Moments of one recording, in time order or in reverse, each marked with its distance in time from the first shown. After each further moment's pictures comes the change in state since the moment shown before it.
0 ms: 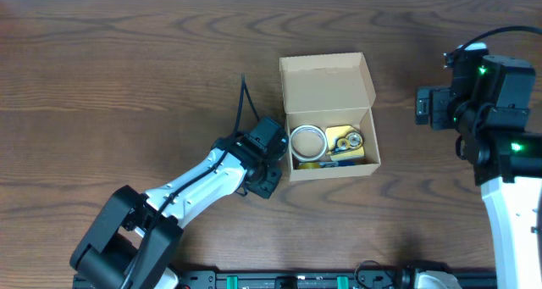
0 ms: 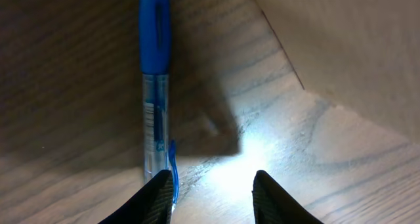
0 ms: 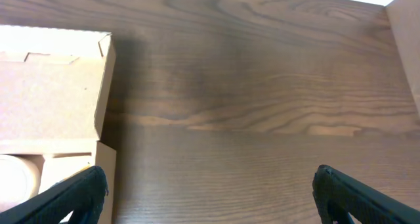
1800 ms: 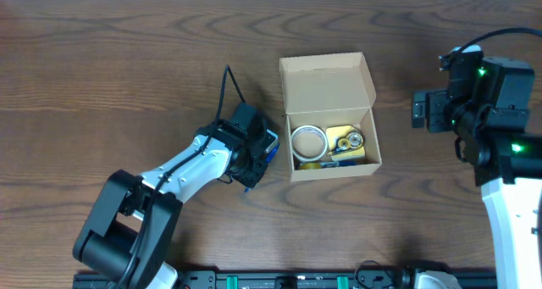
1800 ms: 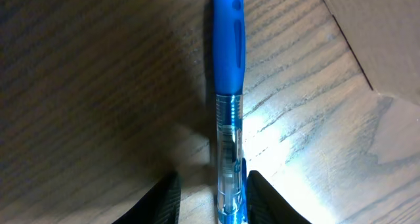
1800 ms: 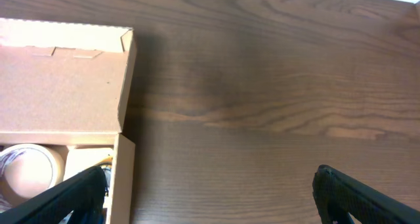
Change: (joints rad) left arm 0.158 0.068 0.010 0.025 0.087 0.227; right arm 0.000 -0.004 0.000 -0.021 -0.063 0.000
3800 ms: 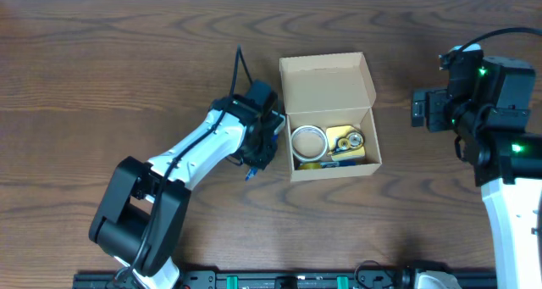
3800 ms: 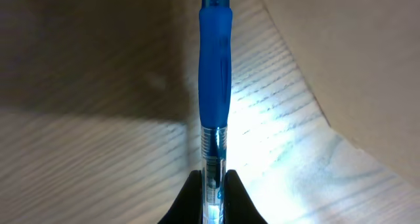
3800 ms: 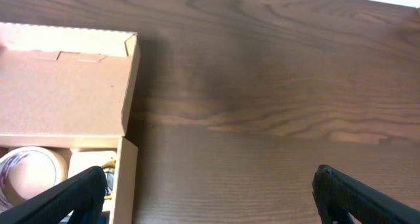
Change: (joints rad) left arm -0.024 0.087 0.301 -0.274 -0.059 -0.079; right arm 0.000 -0.001 0.000 0.011 -0.011 0.000
